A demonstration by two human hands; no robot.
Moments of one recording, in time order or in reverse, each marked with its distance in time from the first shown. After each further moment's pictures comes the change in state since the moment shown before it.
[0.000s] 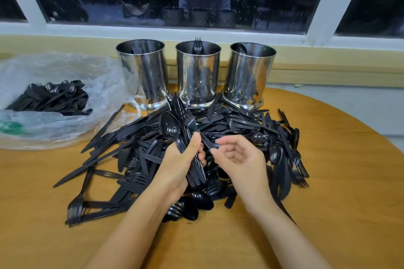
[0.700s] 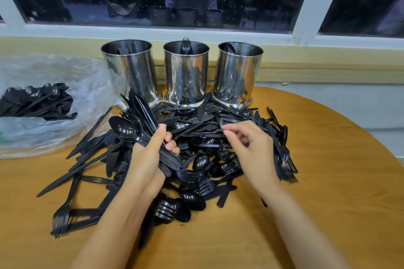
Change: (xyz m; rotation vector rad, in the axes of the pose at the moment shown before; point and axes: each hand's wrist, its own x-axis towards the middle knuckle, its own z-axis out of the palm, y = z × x) left_hand 0.006 0.019 -0.015 -0.360 0.155 0.050; right_hand 0.034 0.011 -0.030 -0.466 0.110 -0.352
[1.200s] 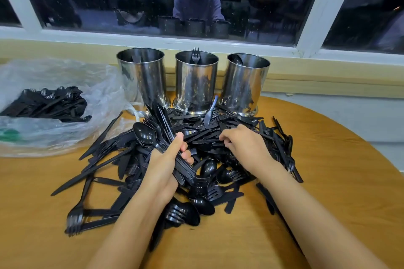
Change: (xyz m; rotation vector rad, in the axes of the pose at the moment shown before) left_hand -0.005 -0.001 0.002 -0.002 -0.005 -0.098; right_hand 0.046 0.015 0.018 -0.728 -0.546 -0.058
